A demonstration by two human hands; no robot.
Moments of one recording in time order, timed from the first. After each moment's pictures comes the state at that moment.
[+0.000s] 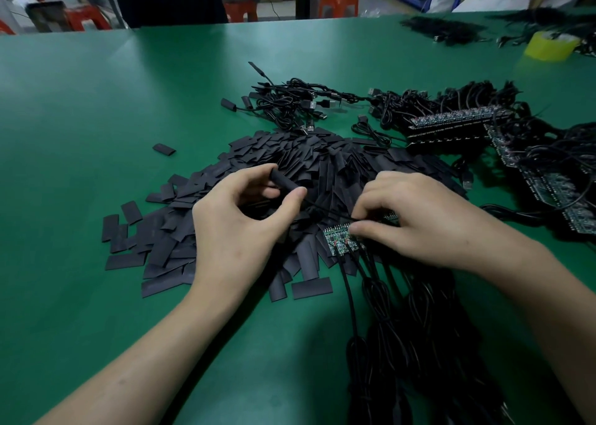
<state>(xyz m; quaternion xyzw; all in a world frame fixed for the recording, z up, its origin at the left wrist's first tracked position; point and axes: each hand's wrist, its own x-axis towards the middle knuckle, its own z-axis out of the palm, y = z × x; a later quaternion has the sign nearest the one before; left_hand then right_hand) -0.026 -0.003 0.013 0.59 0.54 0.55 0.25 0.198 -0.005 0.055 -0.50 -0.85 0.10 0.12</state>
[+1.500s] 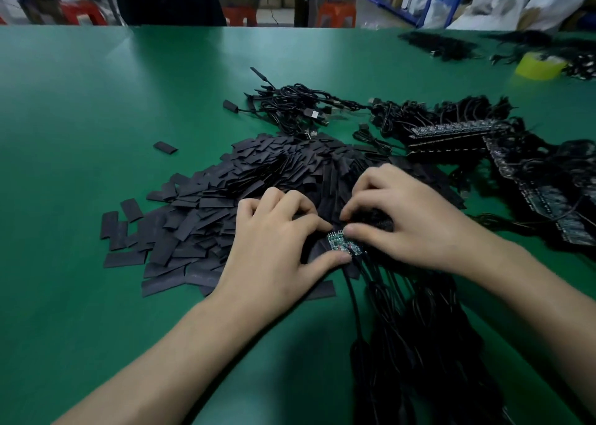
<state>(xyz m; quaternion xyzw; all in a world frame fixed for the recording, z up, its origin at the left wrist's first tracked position) -0.021 -0.014 0.006 0.83 0.48 0.26 0.03 0.198 0.009 0.038 -0.49 -0.86 0.07 0.15</state>
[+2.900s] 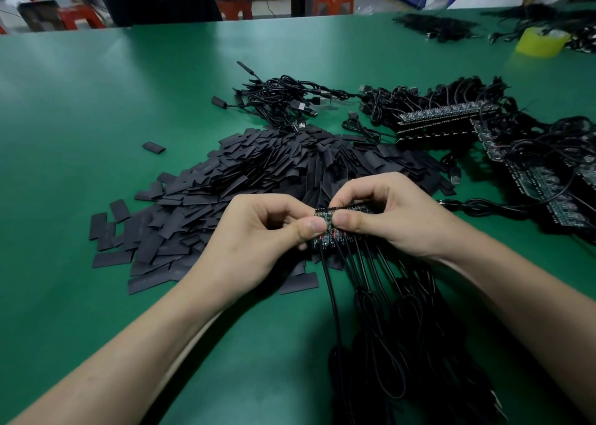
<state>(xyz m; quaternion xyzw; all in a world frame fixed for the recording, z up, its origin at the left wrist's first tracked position) -0.016 -0.012 0.022 0.64 0.39 0.42 0.51 0.201 0.005 0.024 -0.37 -0.74 0.44 0.35</state>
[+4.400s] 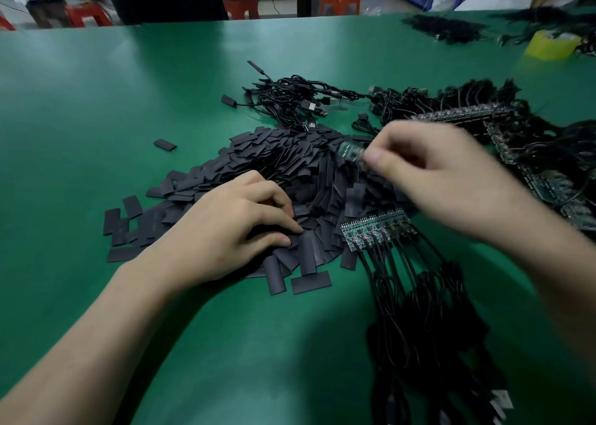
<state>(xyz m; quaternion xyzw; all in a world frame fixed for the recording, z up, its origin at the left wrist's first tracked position) -0.074 0.023 0.025 0.93 0.32 0.19 0.07 0.200 -0.005 0.078 -0.55 -0.75 0.18 0.31</state>
